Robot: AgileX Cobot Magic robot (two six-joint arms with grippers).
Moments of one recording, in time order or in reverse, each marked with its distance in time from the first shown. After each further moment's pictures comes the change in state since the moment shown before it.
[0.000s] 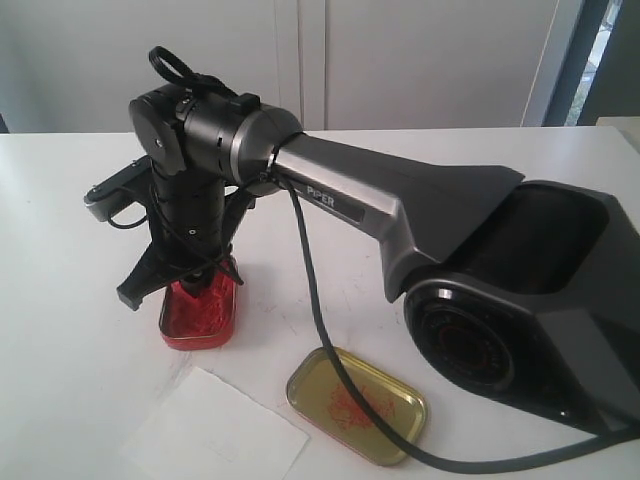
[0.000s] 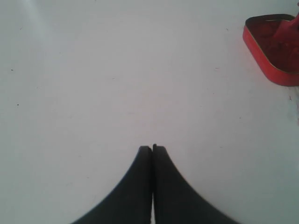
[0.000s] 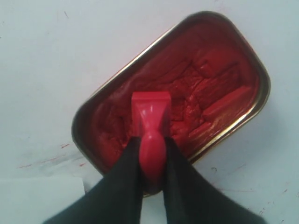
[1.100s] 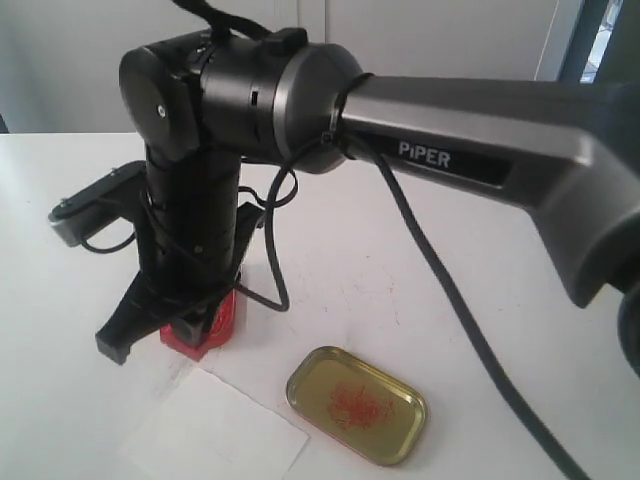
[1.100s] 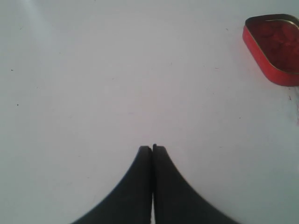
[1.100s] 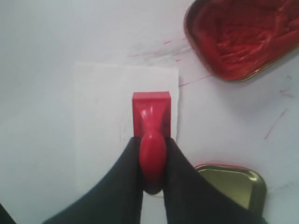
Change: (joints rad) left arm 0.000 0.000 0.000 0.000 0.000 0.000; right arm 0.078 -0.349 0.417 0.113 -0.004 -0.050
